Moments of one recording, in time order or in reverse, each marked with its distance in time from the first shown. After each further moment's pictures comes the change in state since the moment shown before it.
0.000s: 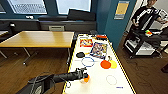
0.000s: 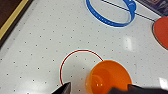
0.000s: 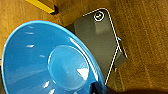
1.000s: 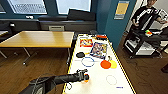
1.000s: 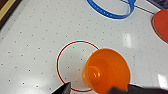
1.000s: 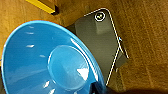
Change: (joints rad) left arm 0.022 0.015 0.000 0.001 -0.002 0.000; right arm 0.001 0.005 0.000 -0.001 0.000 0.000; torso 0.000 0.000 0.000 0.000
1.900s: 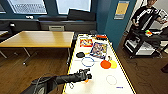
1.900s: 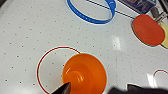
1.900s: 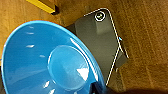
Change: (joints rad) left arm -0.001 0.024 0.010 0.070 -0.054 0.000; right arm 0.000 0.000 0.000 0.000 0.000 -0.001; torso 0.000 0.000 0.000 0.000
